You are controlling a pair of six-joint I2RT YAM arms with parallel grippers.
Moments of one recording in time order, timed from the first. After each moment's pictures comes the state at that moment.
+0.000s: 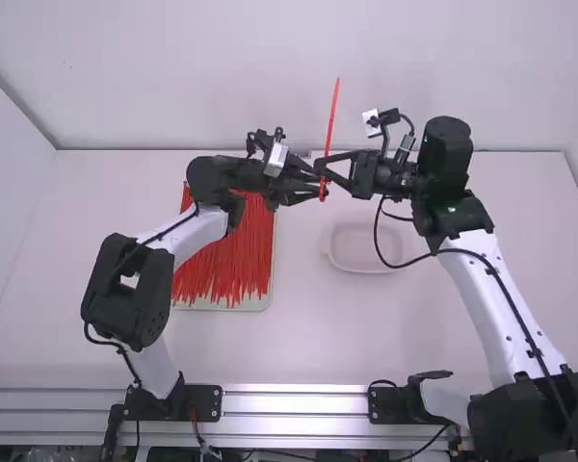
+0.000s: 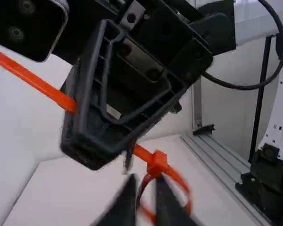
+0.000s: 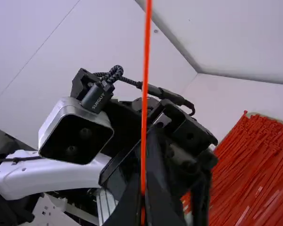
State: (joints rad) left arm -0.31 1.82 1.20 1.37 1.39 -0.60; right arm 0.20 1.35 1.25 -0.12 -1.10 0.54
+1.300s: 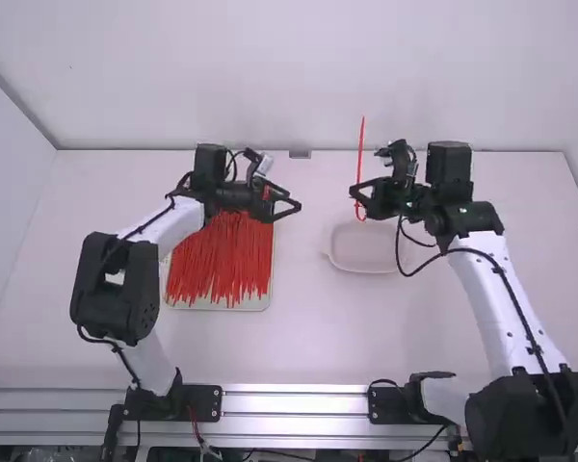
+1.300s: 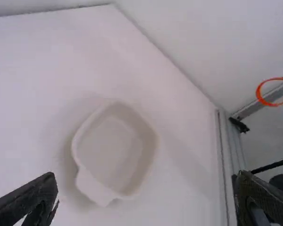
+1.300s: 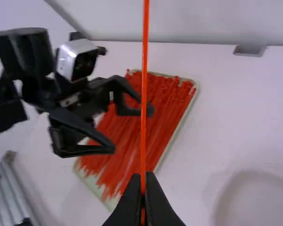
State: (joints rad) left arm -0.13 1.82 1.20 -0.08 1.15 0.00; right arm 0.11 1.35 1.17 -0.53 -0.71 0.08
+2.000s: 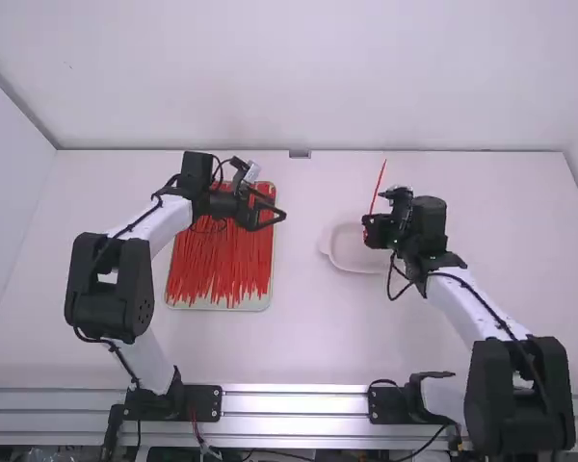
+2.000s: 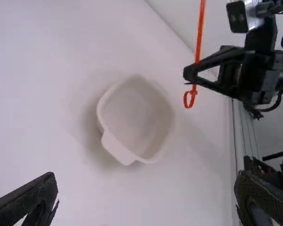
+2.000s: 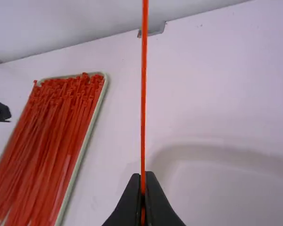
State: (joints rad) left arm -0.08 1.82 1.20 -0.30 1.15 0.21; right arm 0.11 1.39 0.67 0.09 -0.40 0.26
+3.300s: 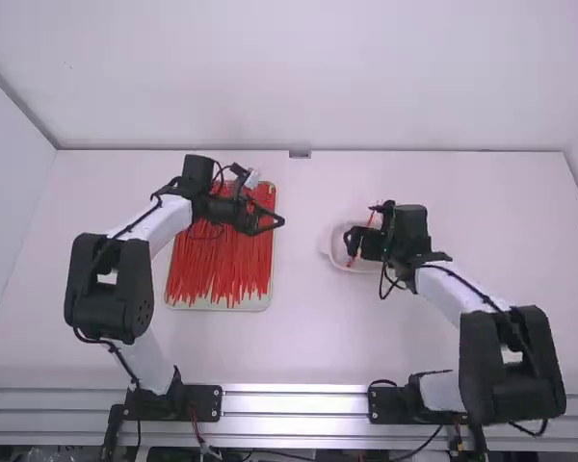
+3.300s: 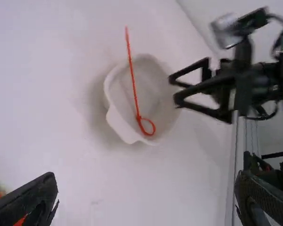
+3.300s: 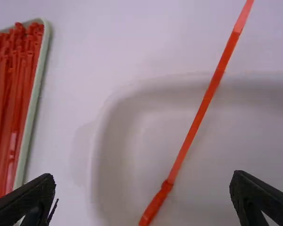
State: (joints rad) left arm -0.08 1.82 1.21 -0.45 1.06 0.23; right arm 0.15 1.45 0.67 -0.05 -0.30 0.28
